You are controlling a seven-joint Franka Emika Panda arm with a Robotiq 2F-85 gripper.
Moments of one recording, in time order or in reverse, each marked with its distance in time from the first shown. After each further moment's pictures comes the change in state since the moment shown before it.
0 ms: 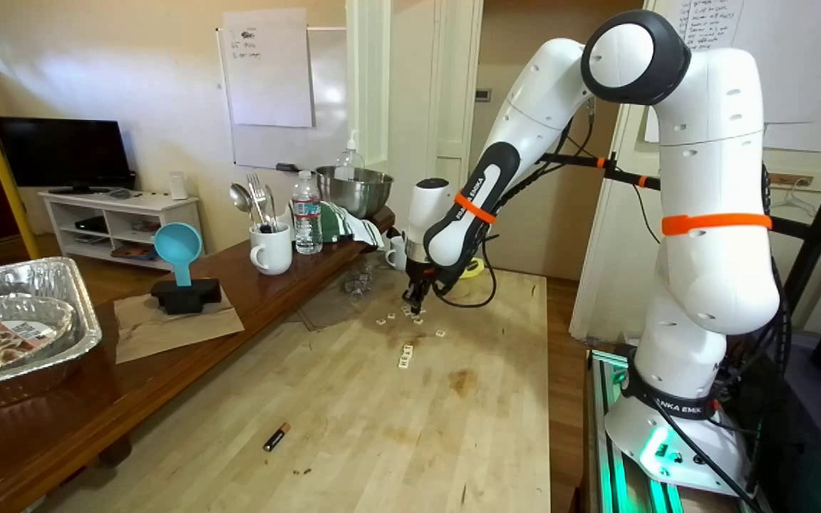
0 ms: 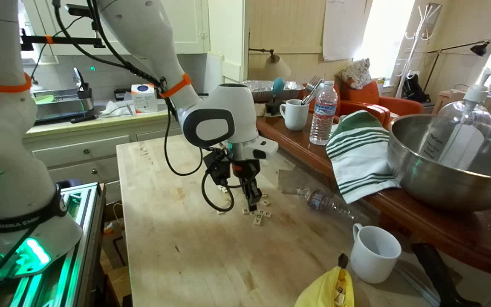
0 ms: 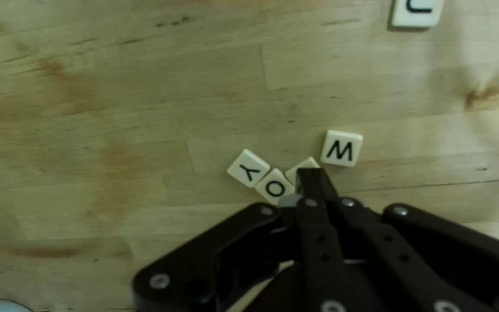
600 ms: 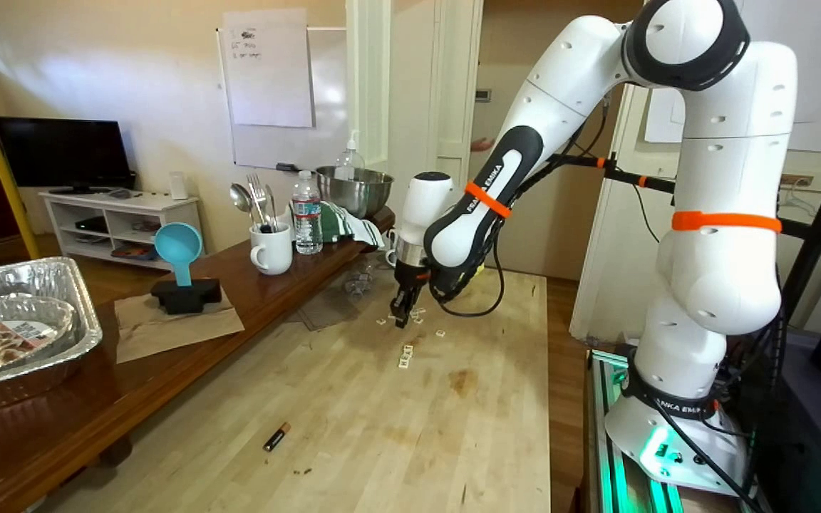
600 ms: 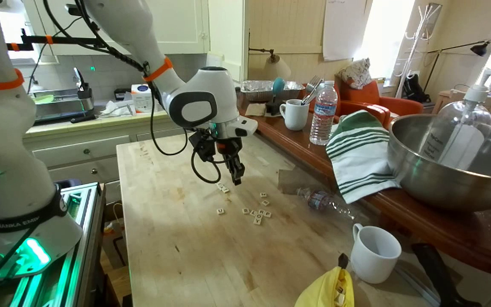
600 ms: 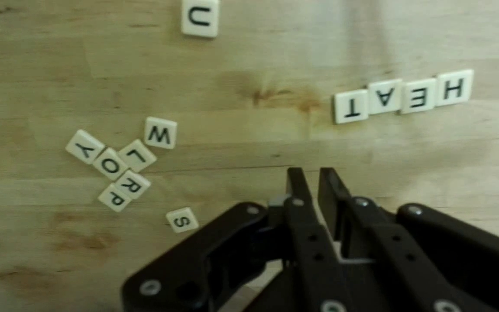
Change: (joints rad) arm 0.013 -0.134 0.172 -0.108 0.096 0.000 -0.011
